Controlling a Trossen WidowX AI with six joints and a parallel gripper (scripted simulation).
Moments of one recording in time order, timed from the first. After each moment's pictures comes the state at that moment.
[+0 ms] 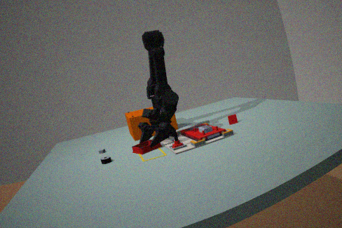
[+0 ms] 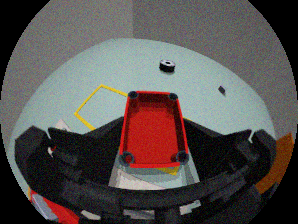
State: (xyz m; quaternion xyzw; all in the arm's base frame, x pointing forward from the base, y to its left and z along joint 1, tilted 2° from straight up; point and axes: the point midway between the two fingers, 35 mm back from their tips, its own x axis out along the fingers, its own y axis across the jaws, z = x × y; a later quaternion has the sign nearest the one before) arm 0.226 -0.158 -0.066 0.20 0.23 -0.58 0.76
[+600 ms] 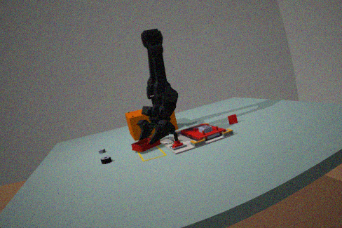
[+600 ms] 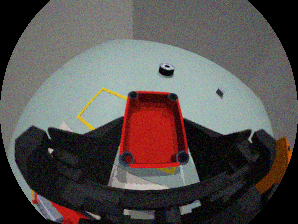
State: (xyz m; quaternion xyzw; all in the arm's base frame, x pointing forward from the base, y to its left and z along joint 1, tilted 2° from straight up) arm 0.226 -0.158 -0.055 0.20 0.23 -0.58 0.76
